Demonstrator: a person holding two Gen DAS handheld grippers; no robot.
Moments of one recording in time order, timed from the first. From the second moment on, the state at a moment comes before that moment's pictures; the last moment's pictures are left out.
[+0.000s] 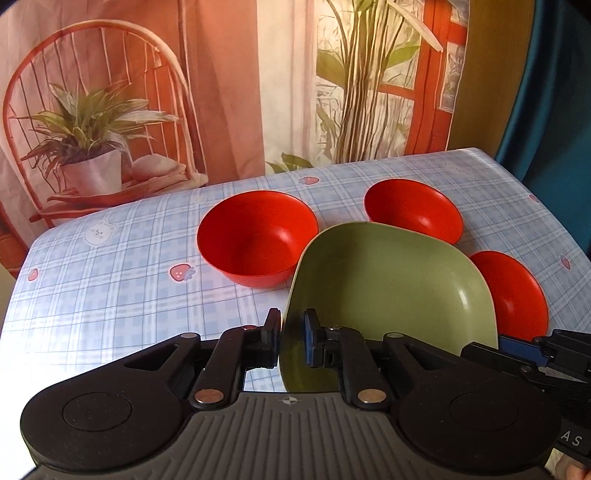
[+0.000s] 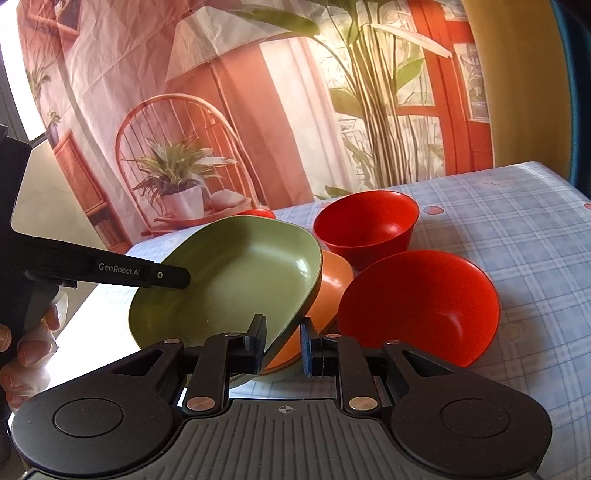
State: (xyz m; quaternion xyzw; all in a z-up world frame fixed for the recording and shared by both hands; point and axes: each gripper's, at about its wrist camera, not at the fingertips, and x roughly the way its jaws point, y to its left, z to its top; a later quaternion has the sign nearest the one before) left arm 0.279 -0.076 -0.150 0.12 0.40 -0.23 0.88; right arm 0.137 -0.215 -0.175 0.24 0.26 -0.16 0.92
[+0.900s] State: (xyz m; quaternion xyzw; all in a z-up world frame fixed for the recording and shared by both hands) left arm 0.304 -0.090 -0.179 0.15 0.42 -0.21 0.87; right arm 0.152 -0.227 -0.186 0.23 0.28 -0.17 0.92
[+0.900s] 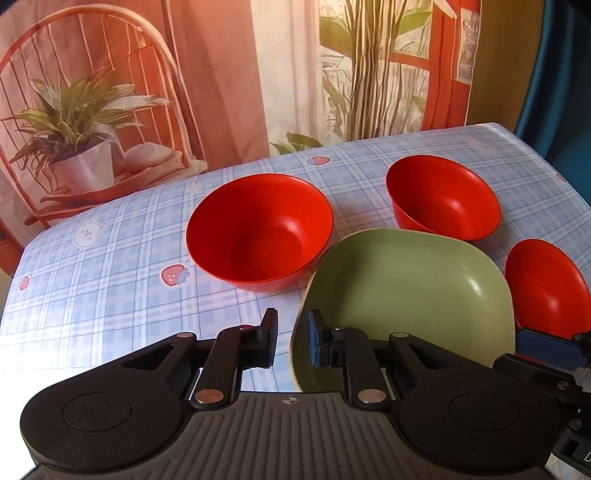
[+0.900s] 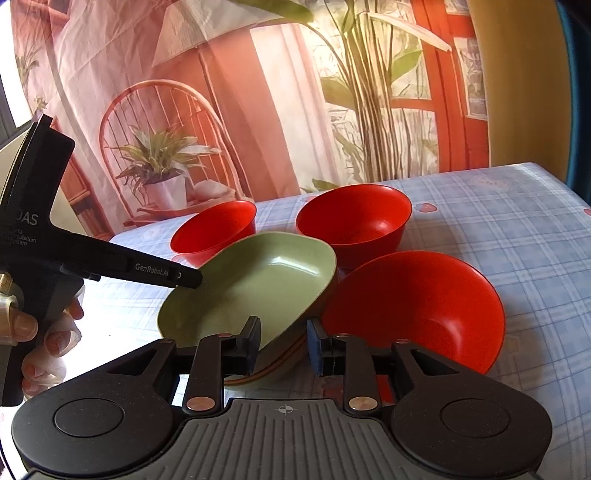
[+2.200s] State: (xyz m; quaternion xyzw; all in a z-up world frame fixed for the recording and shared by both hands) left arm 0.382 -0.021 -0.147 0.01 0.41 -0.17 0.90; right arm 0.274 -0.277 -0.121 0.17 0.29 -0.13 0.93
